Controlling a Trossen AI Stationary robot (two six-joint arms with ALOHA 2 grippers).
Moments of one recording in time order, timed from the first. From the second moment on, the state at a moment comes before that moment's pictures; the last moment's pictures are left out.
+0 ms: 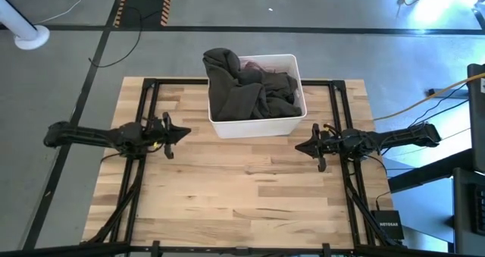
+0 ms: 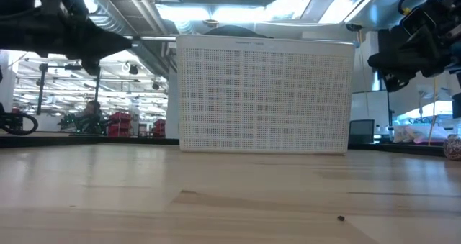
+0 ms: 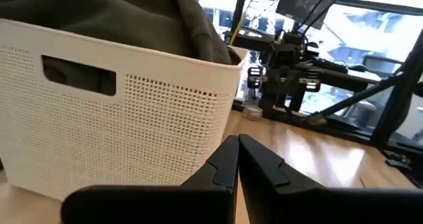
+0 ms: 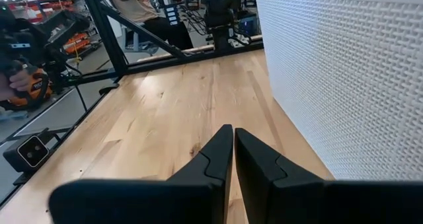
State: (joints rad) left arm -0.05 0.25 0.01 0.28 -0.33 -0.17; right arm 0.14 0.24 0.01 0.09 0.09 0.21
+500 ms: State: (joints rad) left arm -0.04 0.02 0.01 0.04 -0.20 -0.11; right arm 0.14 0.24 0.01 0.07 0.09 0.21
